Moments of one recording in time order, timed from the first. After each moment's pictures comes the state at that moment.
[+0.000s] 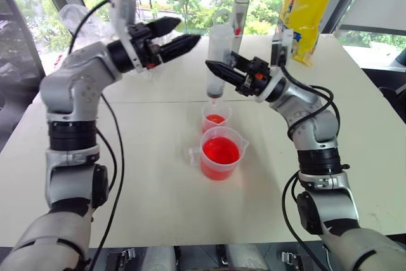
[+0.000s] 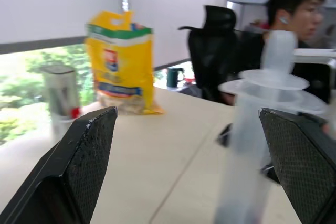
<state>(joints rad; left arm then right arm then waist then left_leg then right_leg) -0.92 0.51 0.19 0.07 -0.61 0.73 -0.84 -0.77 -0.29 -0.04 0.07 0.53 0.37 0.88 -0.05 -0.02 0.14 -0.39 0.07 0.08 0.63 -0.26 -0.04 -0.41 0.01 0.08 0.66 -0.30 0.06</state>
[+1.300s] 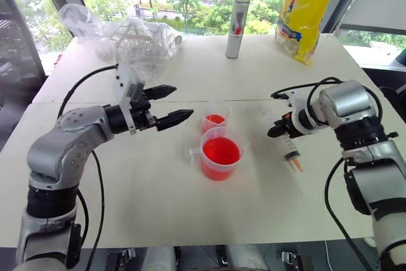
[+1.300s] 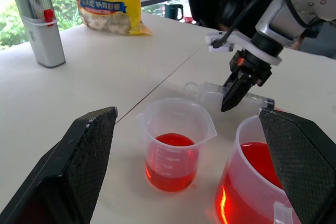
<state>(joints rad) -0.47 0.61 0.13 -0.37 -0.67 0.77 -0.79 -0.98 -0.66 0.23 0.41 0.31 1.54 0.55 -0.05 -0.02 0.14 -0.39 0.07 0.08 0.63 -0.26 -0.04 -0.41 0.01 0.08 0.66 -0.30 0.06</state>
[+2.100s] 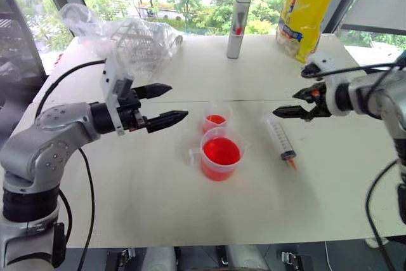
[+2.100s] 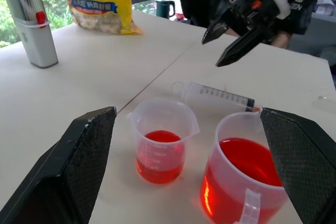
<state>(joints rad) -0.47 0.73 0.20 -0.43 -0.84 0.86 -0.78 -0.81 -1.05 0.14 -0.17 0.46 1.22 0.92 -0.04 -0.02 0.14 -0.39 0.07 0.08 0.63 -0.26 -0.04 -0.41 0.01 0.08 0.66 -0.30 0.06</state>
